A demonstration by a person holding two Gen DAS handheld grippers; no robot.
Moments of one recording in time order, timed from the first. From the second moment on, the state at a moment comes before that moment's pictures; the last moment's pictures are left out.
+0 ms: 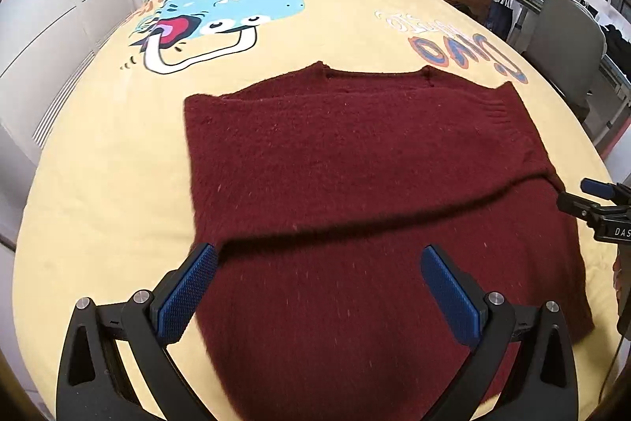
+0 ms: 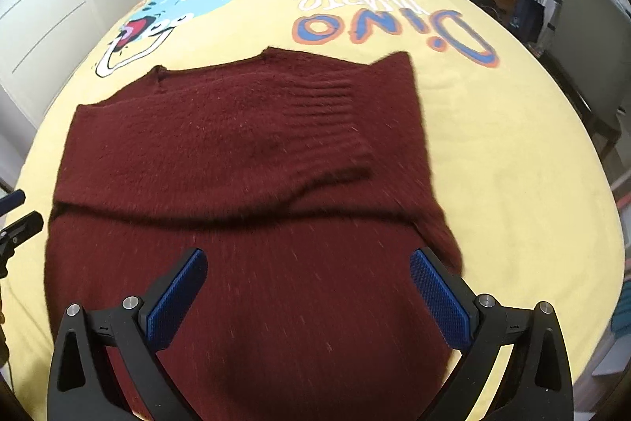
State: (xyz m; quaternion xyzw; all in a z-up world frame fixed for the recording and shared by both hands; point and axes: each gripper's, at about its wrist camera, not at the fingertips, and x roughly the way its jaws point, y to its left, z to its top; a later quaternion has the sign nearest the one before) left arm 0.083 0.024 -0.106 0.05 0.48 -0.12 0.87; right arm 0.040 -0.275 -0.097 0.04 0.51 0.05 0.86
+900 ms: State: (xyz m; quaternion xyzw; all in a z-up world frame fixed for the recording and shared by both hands) left arm 0.000 0.062 -0.210 0.00 0.66 -0.06 0.75; right arm -0.078 -0.336 -0.162 0.12 0.61 0.04 0.79
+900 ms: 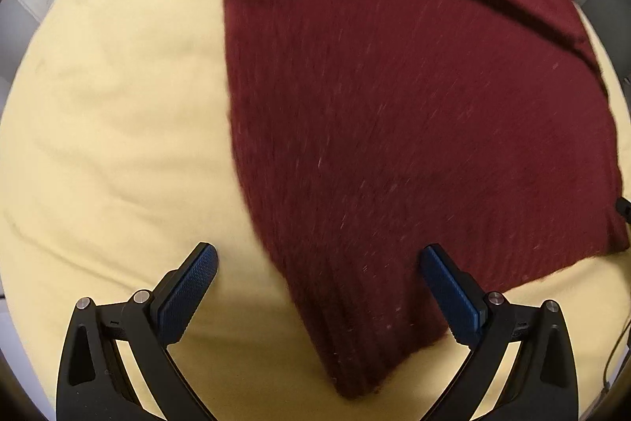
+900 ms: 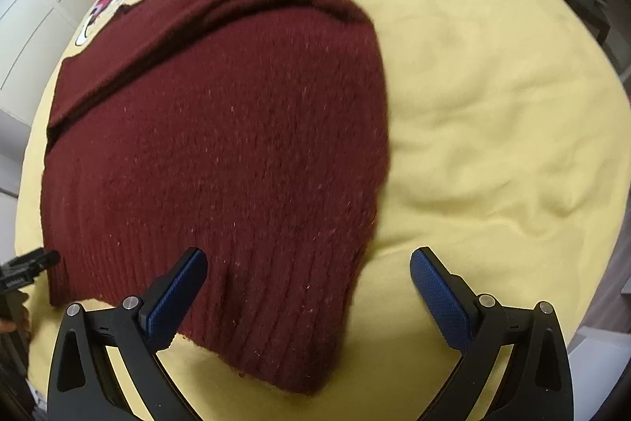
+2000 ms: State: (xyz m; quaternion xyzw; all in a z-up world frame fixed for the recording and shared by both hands) left arm 0.055 0.080 -0.112 -0.05 0.61 -0.20 0.77; right arm -0.019 -0.336 -0.109 0.15 0.60 0.09 0.78
